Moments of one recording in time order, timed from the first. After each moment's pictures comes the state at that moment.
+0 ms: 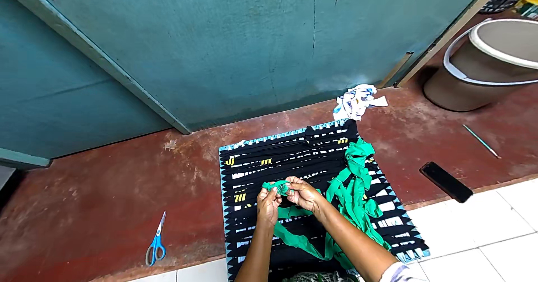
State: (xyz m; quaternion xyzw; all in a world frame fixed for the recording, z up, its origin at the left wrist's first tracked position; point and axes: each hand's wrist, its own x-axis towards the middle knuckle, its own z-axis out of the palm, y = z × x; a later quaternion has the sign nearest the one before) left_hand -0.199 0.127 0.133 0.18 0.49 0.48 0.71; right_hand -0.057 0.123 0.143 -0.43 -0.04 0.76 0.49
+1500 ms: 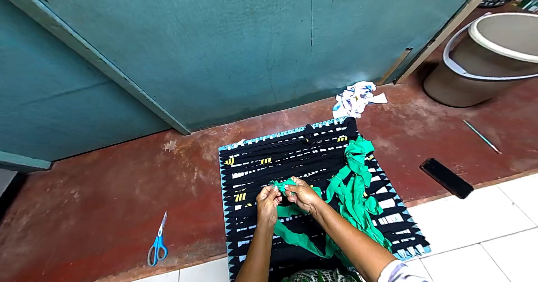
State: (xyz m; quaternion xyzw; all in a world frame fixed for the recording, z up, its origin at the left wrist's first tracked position) left_hand -0.198 0.125 0.134 0.22 0.53 0.46 0.68; right_hand -0.067 0.117 0.141 -0.48 -0.10 0.72 0.49
